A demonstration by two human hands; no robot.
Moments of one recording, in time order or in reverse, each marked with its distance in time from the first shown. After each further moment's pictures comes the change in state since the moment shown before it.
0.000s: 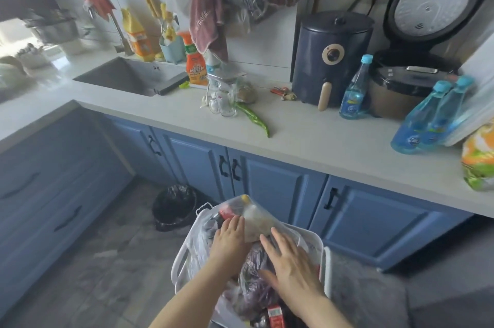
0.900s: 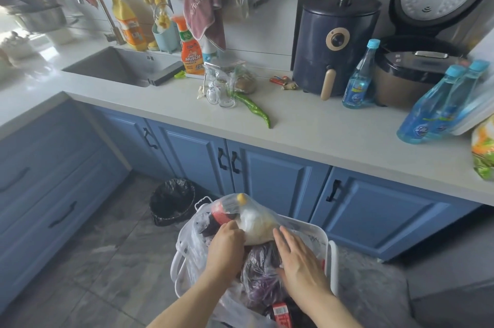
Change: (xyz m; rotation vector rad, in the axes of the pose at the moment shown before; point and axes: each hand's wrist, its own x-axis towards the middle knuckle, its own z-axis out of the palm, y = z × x) left_hand -0.001 -0.021 0.030 -0.154 0.321 0.081; right_hand 0.001 0.009 0.021 0.080 0.110 0.056
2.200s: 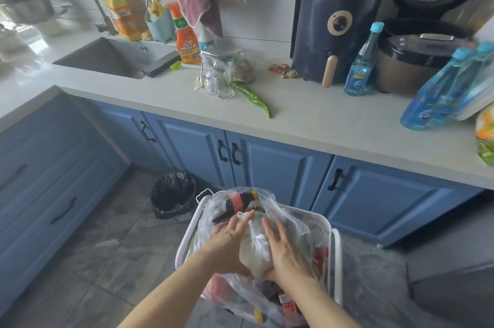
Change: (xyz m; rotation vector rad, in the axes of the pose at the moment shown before) left_hand 0.001 -0.021 -0.023 0.040 -0.576 0.170; right_hand 0.019 -0.028 0.019 0.053 -0.183 0.195
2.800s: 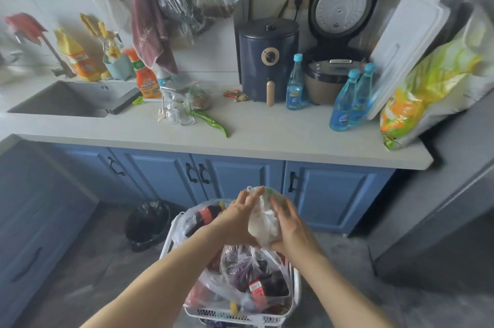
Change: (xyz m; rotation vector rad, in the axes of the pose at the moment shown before) left_hand 0.005 0.125 -0.069 -0.014 0.066 0.255; right_hand -0.062 0.046 -0.086 0.183 0.355 0.009
